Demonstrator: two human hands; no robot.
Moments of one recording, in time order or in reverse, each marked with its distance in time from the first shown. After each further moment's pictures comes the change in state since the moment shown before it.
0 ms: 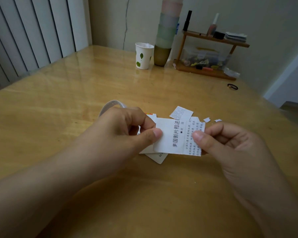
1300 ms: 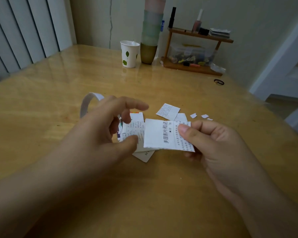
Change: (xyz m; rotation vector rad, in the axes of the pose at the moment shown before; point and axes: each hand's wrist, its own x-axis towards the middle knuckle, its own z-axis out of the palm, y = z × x) left_hand -0.002 -0.002 0.003 0.176 0.054 0.212; right_hand 0.000 0.005 -0.004 0.071 -0.020 0.155
